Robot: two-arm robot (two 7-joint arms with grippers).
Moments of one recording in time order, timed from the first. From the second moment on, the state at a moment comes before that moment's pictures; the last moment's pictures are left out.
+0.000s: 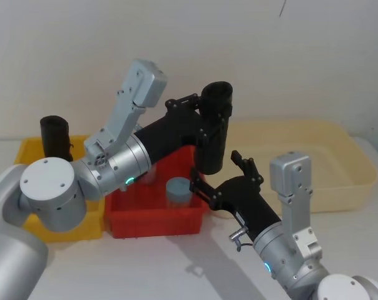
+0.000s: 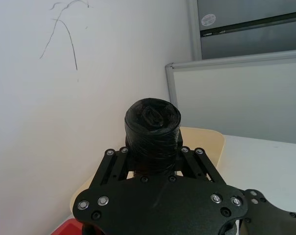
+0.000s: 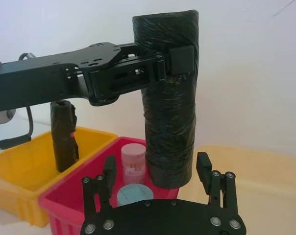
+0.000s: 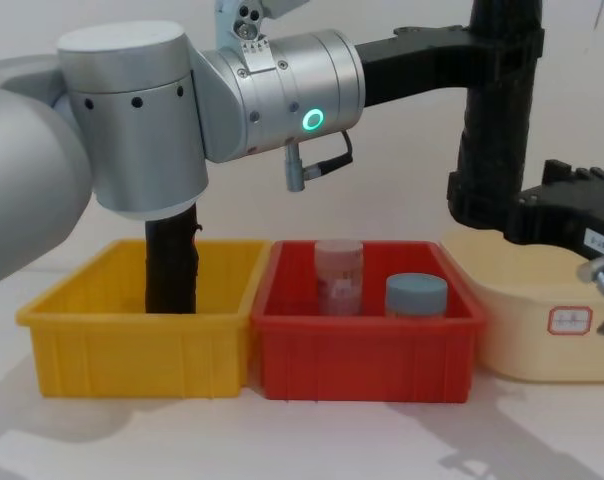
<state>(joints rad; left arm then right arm) -0.70 0.09 0.58 -1.25 -0.36 -0.06 -0.57 0.08 0.23 -0.30 -1.70 0.18 -0.05 0.08</state>
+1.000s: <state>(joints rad) -0.70 0.09 0.58 -1.25 -0.36 -0.06 -0.57 0.20 0.15 -0.30 -1.55 0.13 -0.07 0.06</state>
